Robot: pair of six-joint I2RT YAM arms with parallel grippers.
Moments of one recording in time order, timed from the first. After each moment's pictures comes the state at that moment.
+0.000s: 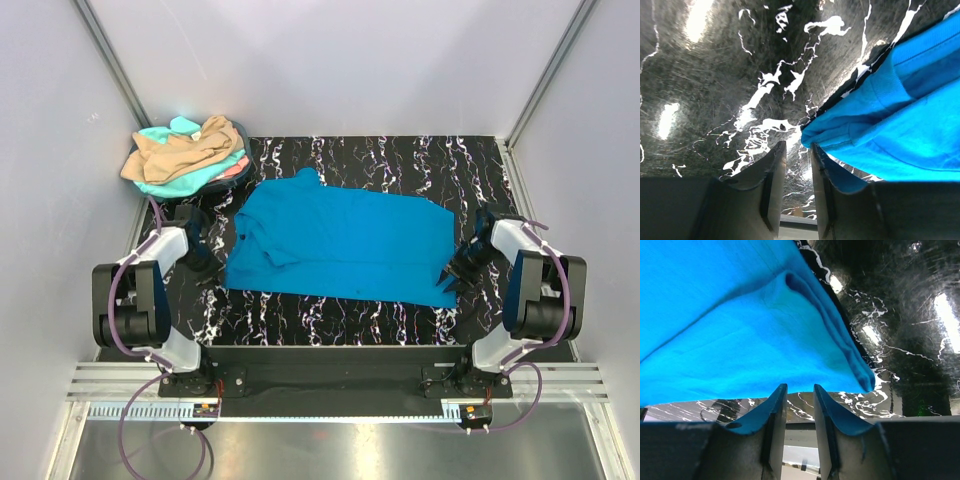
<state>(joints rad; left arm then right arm) 0.08 1.54 0.87 -0.77 0.05 -0.55 -0.16 1.59 0.94 -0.88 -0.26 0.53</state>
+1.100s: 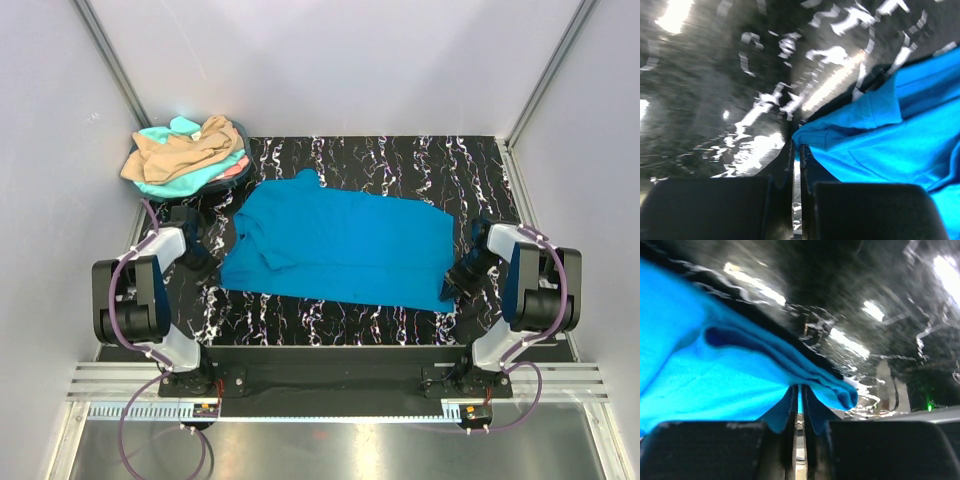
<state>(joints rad) 0.11 1.57 0.86 -0.70 0.06 -0.64 -0.16 1.66 0.88 -0.86 -0.17 0.67</state>
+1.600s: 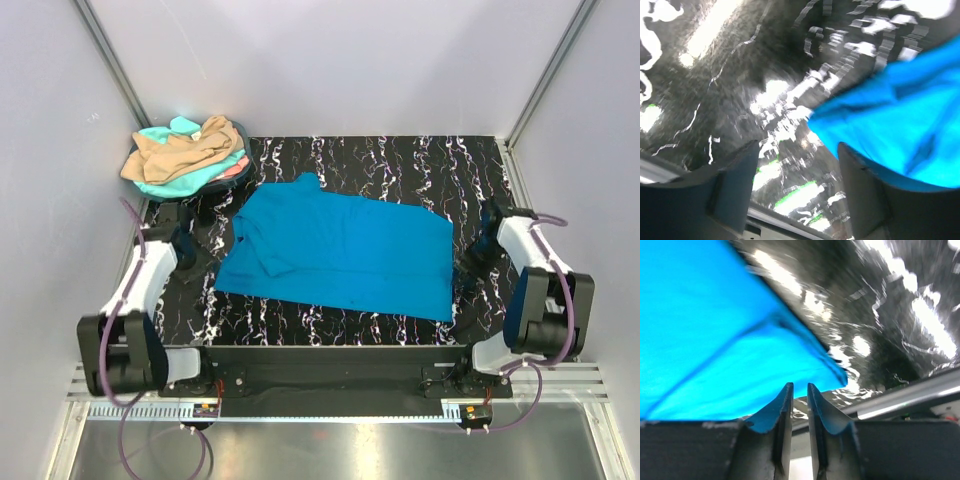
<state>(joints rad) 0.12 1.32 0.86 -0.85 -0.09 -0.68 -0.16 1.52 0.97 -1.01 -0.07 0.65</state>
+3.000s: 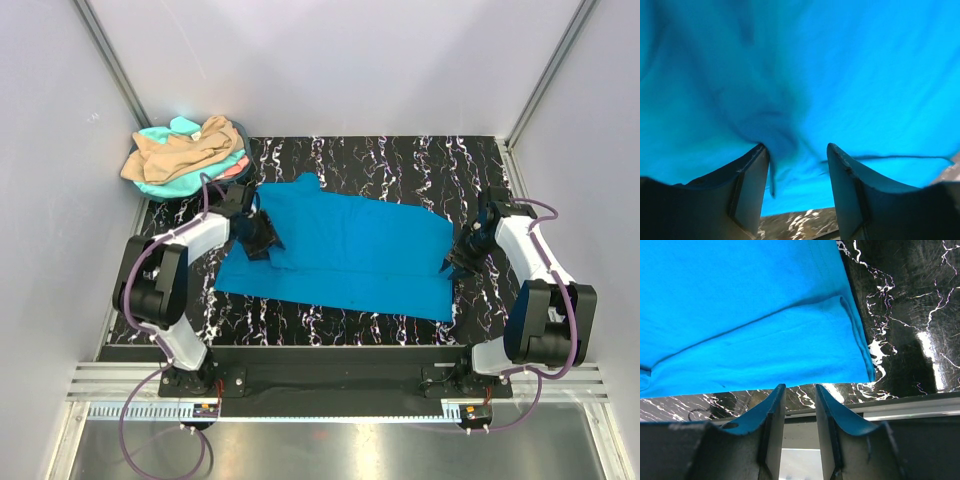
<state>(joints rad) -0.25 1.69 1.01 -0.44 0.24 -0.75 -0.10 1.44 1.05 -1.01 -0.20 0.51</state>
